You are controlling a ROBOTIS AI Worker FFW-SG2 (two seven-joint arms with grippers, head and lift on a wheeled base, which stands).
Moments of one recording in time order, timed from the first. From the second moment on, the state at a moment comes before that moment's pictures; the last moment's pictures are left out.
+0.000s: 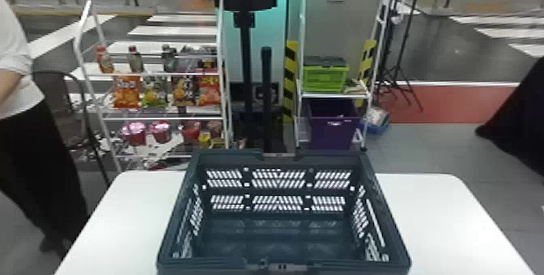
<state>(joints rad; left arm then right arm) 0.91 0.24 -0.26 -1.87 0.00 -0.67 0.50 0.95 -0.05 -0.10 -1.96 -0.24 -0.52 0.30</state>
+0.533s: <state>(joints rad) 0.92 0.24 -0.26 -1.87 -0.01 -0.68 0.50 0.95 -0.05 -0.10 -1.97 -0.24 -0.53 0.30</state>
